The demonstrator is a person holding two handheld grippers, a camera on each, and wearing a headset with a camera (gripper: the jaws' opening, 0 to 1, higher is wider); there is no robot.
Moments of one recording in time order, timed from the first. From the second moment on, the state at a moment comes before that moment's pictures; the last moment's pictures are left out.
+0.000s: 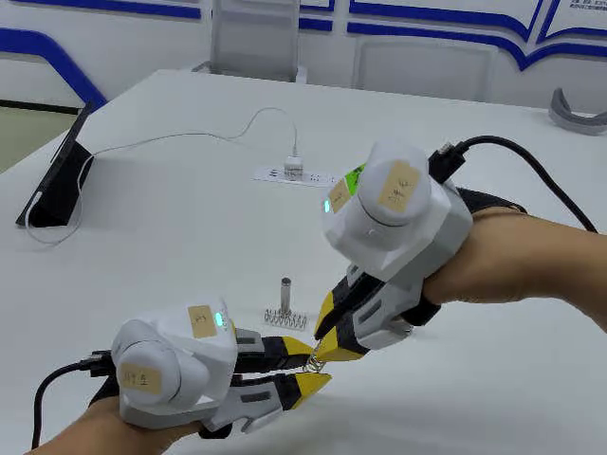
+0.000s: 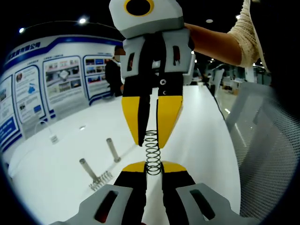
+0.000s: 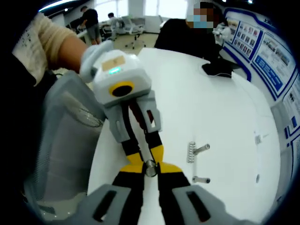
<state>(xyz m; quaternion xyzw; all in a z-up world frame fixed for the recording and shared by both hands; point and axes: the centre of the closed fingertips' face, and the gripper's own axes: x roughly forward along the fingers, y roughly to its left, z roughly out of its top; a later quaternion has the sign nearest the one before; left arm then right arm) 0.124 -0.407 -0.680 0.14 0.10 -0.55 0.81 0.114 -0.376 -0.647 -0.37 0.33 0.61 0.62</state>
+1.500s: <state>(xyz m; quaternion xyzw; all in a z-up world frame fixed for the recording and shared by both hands) 0.137 -0.397 -0.673 0.09 0.10 -0.52 0.84 0.128 -0.384 -0.650 -0.35 0.34 0.59 0.65</state>
